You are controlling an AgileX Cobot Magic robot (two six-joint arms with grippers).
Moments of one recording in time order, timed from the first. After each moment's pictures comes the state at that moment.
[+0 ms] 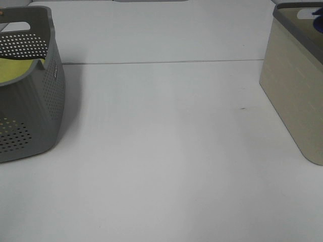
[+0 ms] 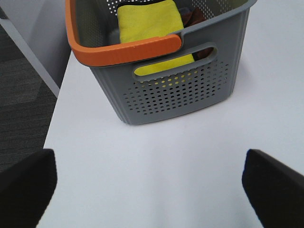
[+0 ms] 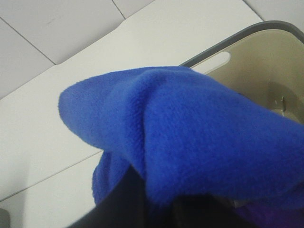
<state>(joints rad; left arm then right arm) -0.01 0.05 -0.51 0.10 1.03 0.13 -0.37 1.36 -1.28 0.70 0.64 -0.32</state>
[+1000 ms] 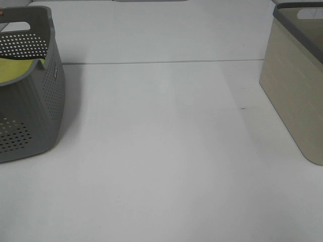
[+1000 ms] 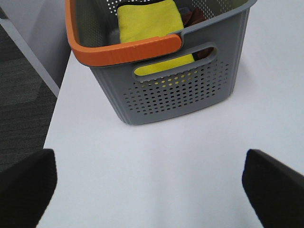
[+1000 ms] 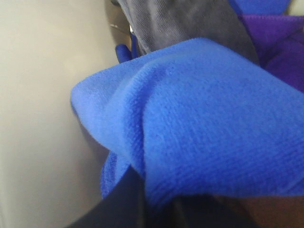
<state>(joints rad) -0.01 0.05 -0.51 0.10 1.03 0.13 -0.38 1.77 -1.28 0.61 0.76 -0.32</state>
